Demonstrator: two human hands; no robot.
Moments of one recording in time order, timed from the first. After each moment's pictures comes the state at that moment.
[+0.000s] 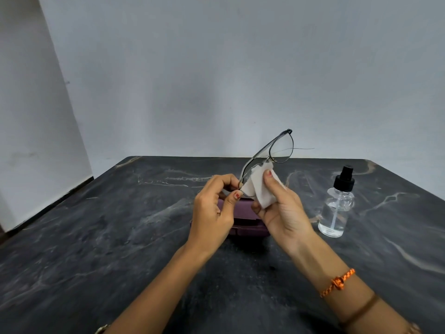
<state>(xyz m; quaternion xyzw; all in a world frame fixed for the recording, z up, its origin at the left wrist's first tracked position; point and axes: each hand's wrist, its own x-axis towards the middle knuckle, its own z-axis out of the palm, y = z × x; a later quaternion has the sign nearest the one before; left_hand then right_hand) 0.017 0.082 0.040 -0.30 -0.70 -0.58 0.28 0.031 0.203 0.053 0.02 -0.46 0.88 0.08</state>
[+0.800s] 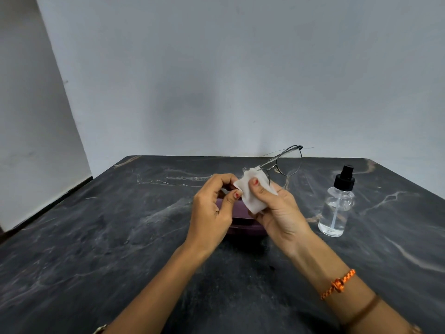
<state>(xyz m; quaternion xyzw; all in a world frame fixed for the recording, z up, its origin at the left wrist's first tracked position) 0.018 0.079 0.042 -0.29 -0.71 -0.60 0.24 0.034 0.201 0.050 0.06 -0.51 0.86 0.04</state>
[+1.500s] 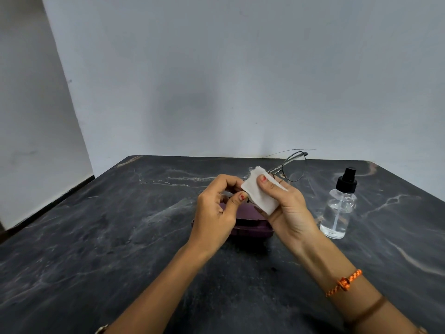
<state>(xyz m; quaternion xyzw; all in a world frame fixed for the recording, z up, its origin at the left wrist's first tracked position) 0.018 0.081 0.044 -0.30 -0.70 -0.60 0.24 0.035 0.205 0.060 0.06 -0.46 0.88 0.06</state>
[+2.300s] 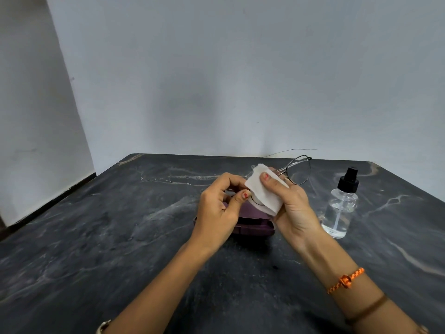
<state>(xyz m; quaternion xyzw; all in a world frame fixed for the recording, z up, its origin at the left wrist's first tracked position) 0.017 0.081 0.043 -0.31 -0.68 -0.62 0.23 0.034 0.207 0.061 0.07 -0.45 0.89 0.06</state>
